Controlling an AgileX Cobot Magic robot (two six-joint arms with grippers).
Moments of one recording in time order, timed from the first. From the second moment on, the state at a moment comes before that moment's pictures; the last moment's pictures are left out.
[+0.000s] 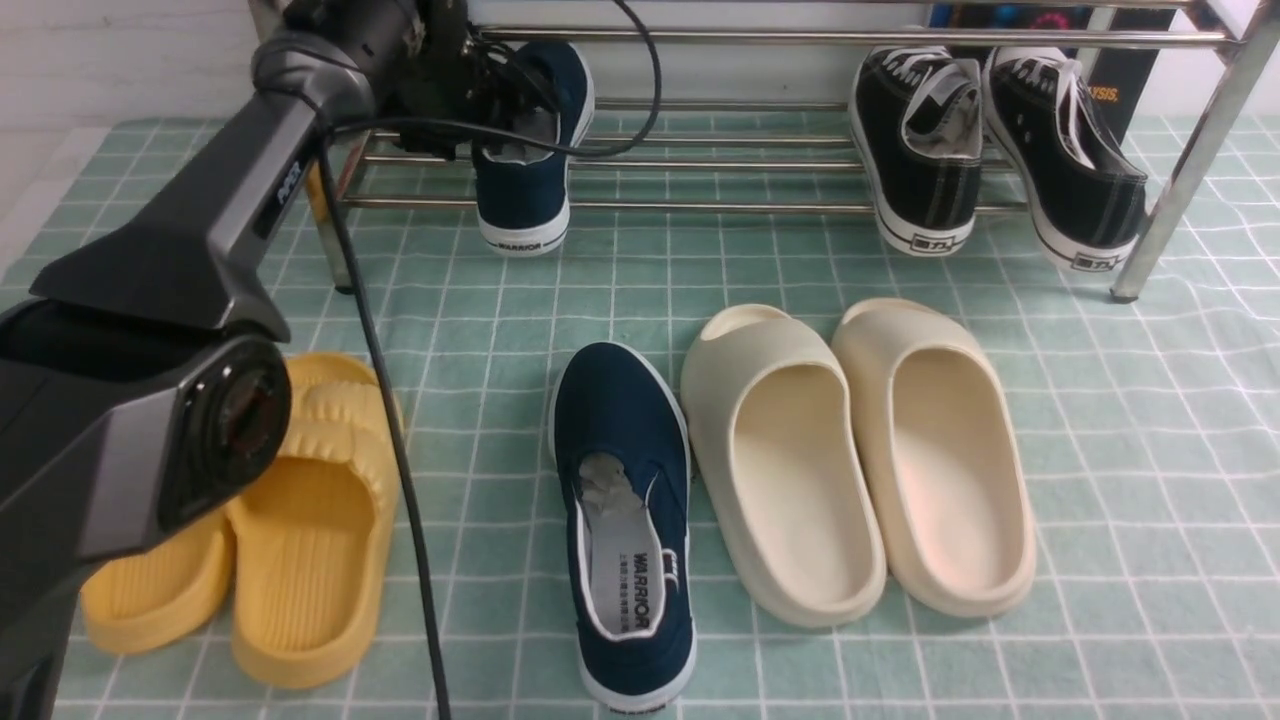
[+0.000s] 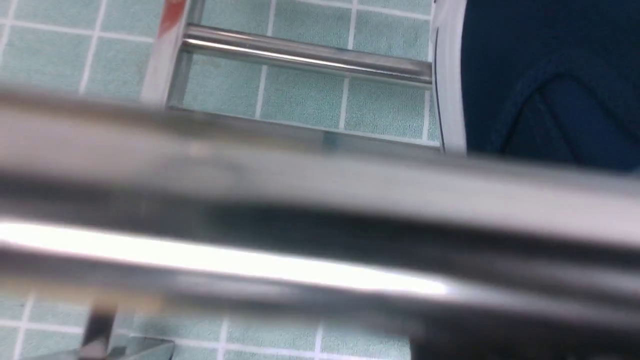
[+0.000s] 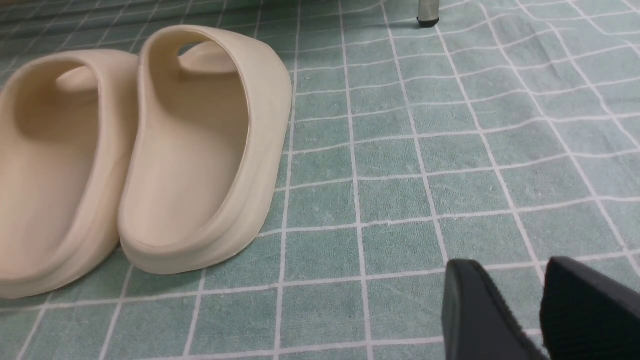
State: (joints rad) right arm -0.02 -0.01 0.02 0.11 0.39 0.07; left arm -0.25 2.45 -2.52 0.16 1.00 -0.41
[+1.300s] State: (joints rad) right arm -0.02 -0.01 0.02 0.11 0.39 0.07; left arm -0.25 2.01 -2.07 -0.10 1.25 -0.21
